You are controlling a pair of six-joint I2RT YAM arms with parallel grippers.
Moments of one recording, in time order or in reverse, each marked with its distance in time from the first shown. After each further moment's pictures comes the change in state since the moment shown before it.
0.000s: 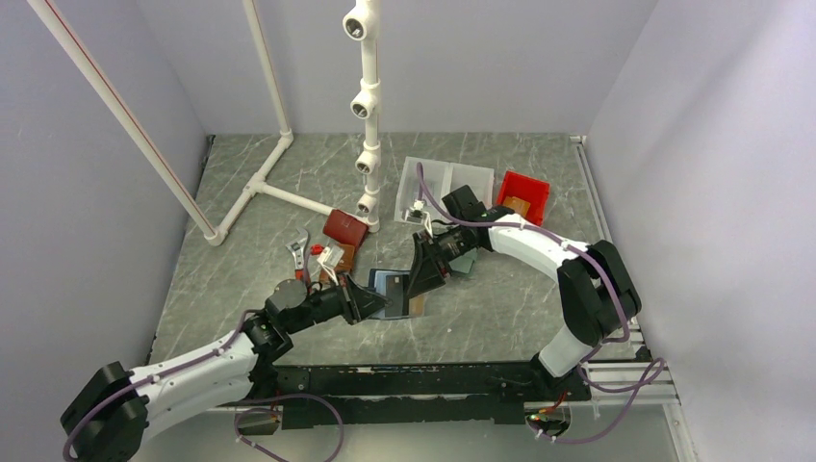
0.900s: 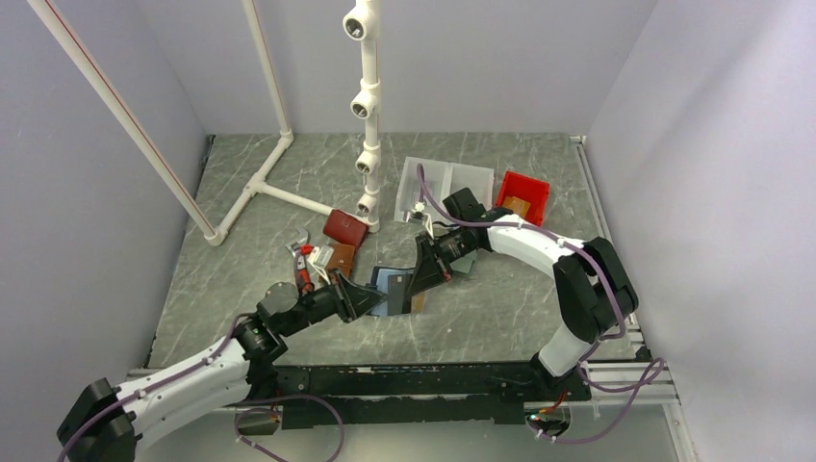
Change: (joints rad) left arm 0.002 -0.082 0.000 -0.025 -0.045 -0.007; right arm -0.018 0.018 -0.022 0.024 -0.030 0.007
